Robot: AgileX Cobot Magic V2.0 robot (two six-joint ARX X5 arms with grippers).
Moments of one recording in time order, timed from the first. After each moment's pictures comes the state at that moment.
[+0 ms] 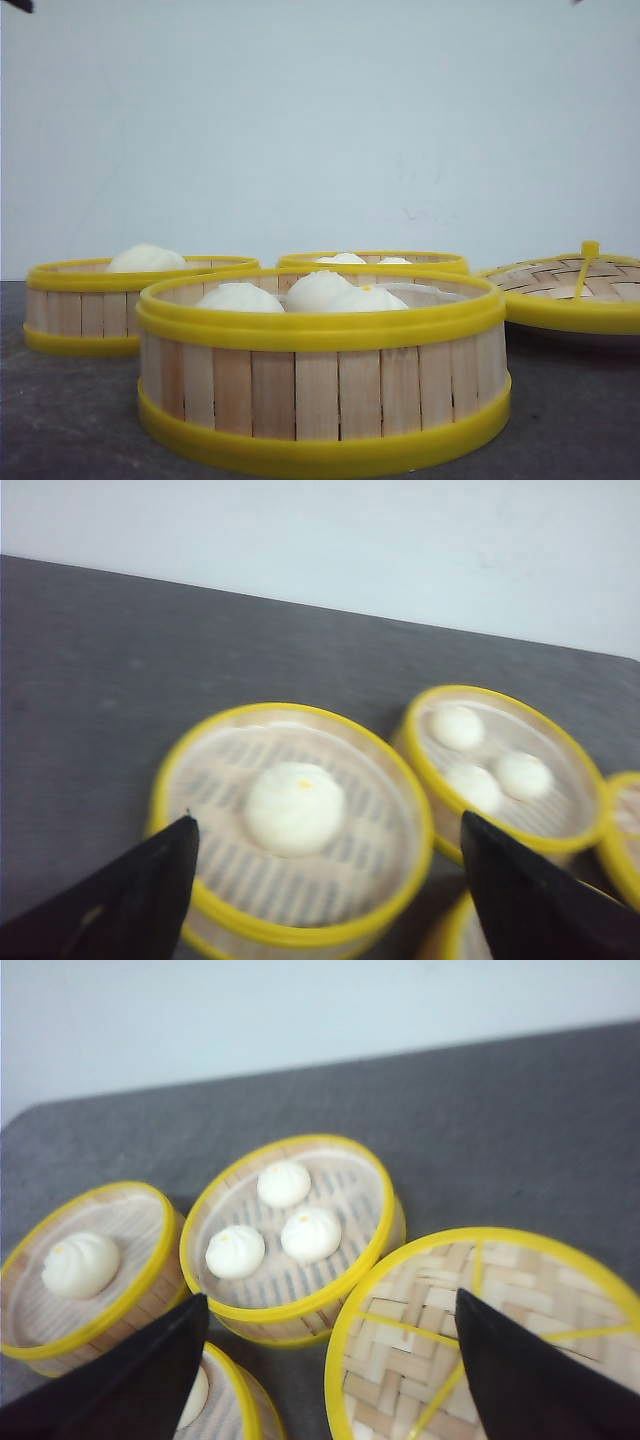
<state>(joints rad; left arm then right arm) -0.15 0.65 0.73 -0.35 0.18 -0.23 0.08 0.92 0.92 -0.42 -0.34 0.26</state>
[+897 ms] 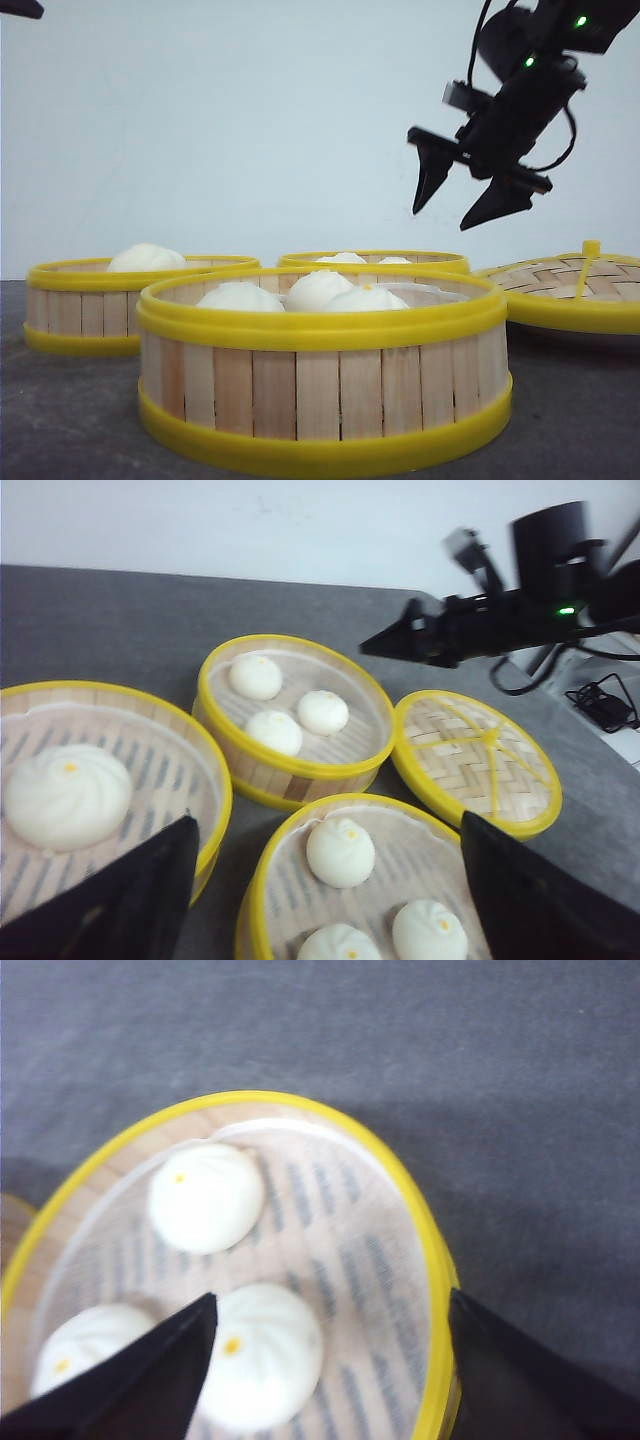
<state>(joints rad) -0.37 0.61 0.73 -0.36 0.29 -0.24 0.22 1.87 1.40 -0.22 -0.23 0.27</state>
